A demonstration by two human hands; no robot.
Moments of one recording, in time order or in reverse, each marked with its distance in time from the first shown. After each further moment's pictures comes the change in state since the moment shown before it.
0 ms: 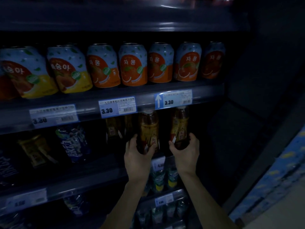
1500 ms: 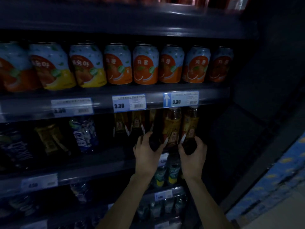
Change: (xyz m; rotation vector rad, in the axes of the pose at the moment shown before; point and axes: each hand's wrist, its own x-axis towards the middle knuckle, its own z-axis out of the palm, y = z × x) left_hand -0.008 0.018 -0.007 0.044 -0.137 0.008; right_hand -0.018 -0.005 -0.026 0.014 -0.031 -0.023
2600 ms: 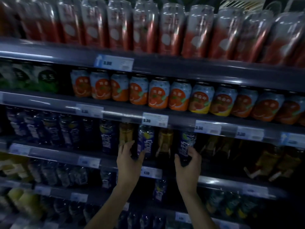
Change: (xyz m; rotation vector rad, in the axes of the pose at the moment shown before) left_hand -0.020 -0.118 -0.349 0.051 0.421 -0.132; right_hand -0.196 -0.187 0.186 0.186 -0.291 -0.207
